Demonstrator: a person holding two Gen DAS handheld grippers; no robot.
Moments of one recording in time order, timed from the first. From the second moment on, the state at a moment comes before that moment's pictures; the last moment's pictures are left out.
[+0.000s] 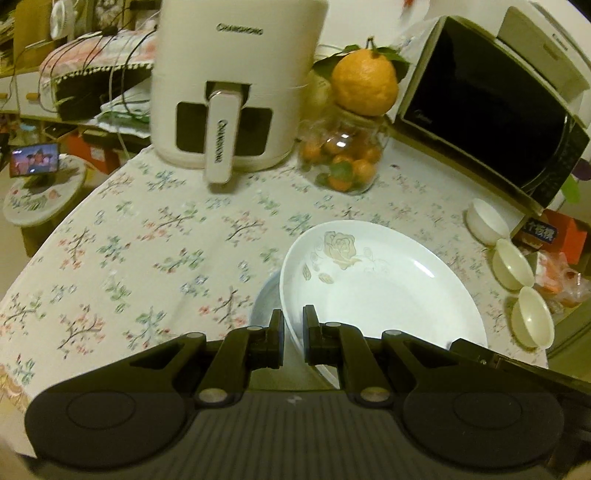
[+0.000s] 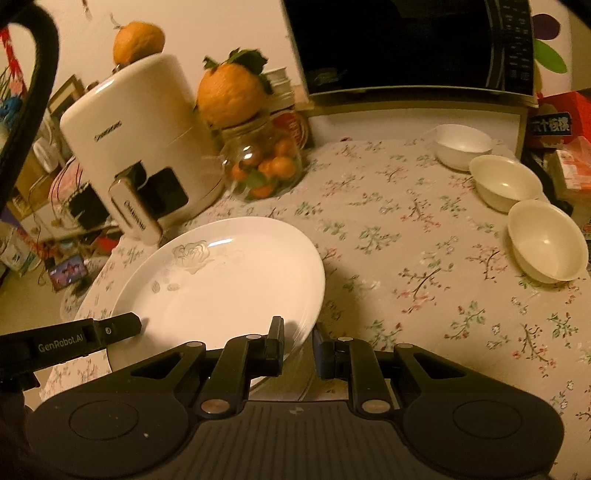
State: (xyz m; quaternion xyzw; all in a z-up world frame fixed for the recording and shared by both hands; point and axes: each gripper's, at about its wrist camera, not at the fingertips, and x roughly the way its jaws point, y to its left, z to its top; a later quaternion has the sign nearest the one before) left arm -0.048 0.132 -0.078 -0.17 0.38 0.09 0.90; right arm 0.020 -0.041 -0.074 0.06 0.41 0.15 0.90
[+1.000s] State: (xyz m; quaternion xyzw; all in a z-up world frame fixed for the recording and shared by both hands) left arm -0.057 0.126 -0.099 -0.13 0.42 0.12 0.89; right arm 0.015 -0.024 -0.094 0.02 0.45 0.14 0.88
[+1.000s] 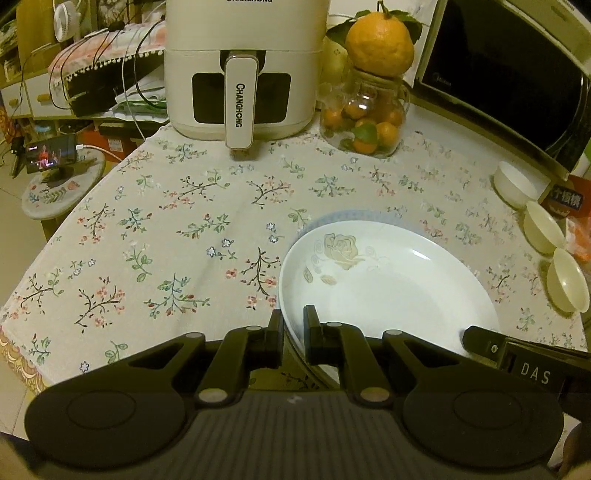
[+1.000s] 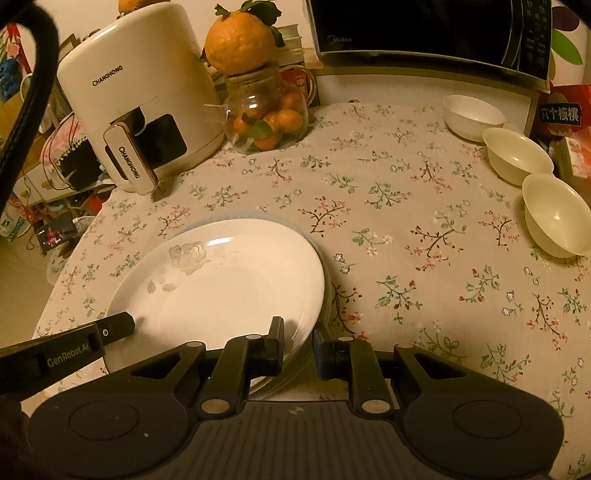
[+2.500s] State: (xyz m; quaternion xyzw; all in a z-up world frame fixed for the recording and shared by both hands) left arm -0.053 0.105 -0.104 -0.06 0.42 0.15 0.89; right arm 0.012 -0.006 -0.105 -0.06 0.43 0.12 0.89
